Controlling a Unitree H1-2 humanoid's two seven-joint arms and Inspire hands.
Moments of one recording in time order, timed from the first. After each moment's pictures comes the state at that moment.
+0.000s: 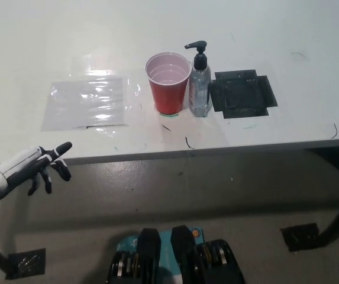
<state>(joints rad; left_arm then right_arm) -0.37 0.67 -0.16 -0.11 0.03 0.39 -0.42 -0.34 -0.39 -0.30 0.13 0.18 0.30 0.04</state>
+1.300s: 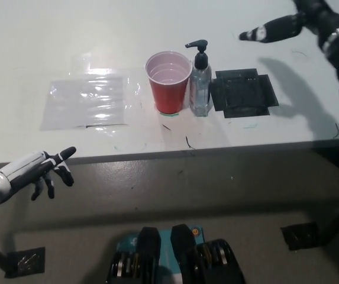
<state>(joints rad) -0.38 0.66 -0.15 -0.11 0.05 0.41 -0.47 -1.03 -0.40 0.35 0.29 -0.20 0.30 0.21</state>
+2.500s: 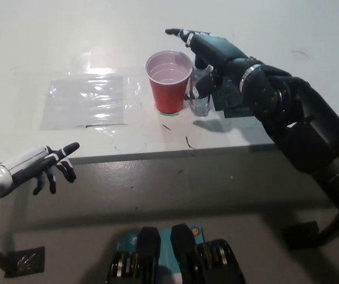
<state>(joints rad) -0.41 0.66 -0.16 -0.11 0.07 0.42 -0.51 -1.04 -0.23 0.53 0.52 -0.45 0.15 0.26</state>
